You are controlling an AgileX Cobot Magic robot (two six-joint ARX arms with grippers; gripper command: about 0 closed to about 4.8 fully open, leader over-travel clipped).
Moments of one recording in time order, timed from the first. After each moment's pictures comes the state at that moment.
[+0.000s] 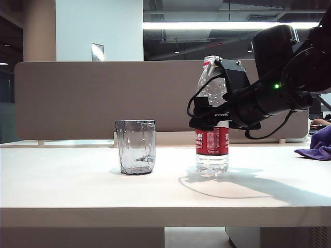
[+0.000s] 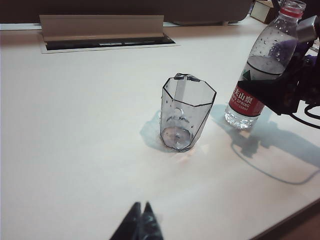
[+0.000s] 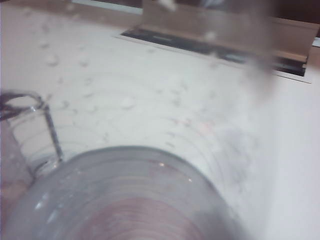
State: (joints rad) left arm 0.08 0.34 0.33 -0.24 0.58 0.03; right arm 0.41 1.83 0.78 0.83 -0.08 -0.04
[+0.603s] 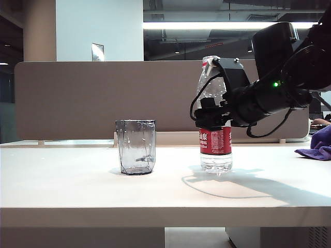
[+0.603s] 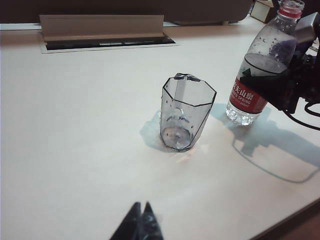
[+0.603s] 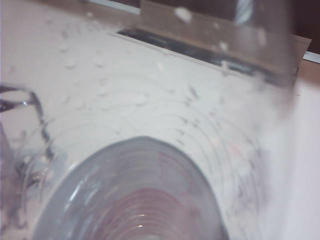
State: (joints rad) left arm 0.08 0.34 0.33 -0.24 0.58 0.03; right arm 0.41 1.83 0.79 0.81 -0.06 -0.13
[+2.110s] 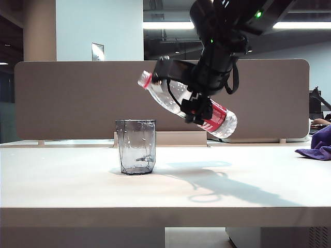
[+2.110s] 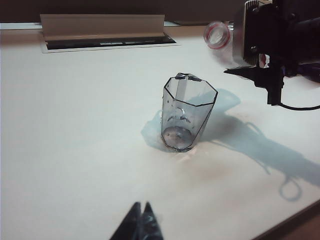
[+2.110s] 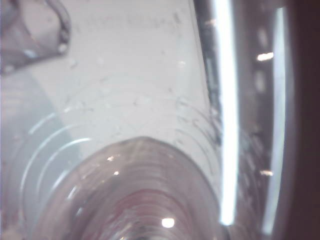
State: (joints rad) left arm 0.08 0.34 0.33 -0.24 0.58 0.03; right arm 0.55 1.86 1.27 0.05 0.26 -1.09
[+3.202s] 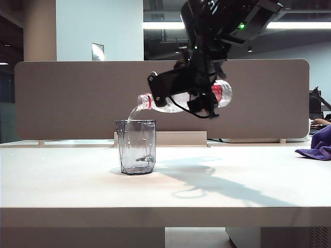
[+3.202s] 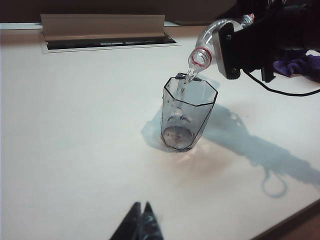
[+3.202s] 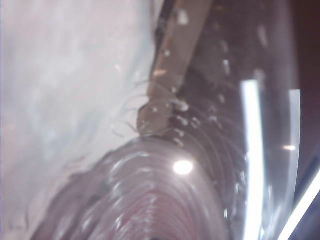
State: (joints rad) left arm 0.08 0.34 0.33 -0.24 0.58 0.03; right arm 0.57 1.94 1.36 0.21 0.42 -1.70
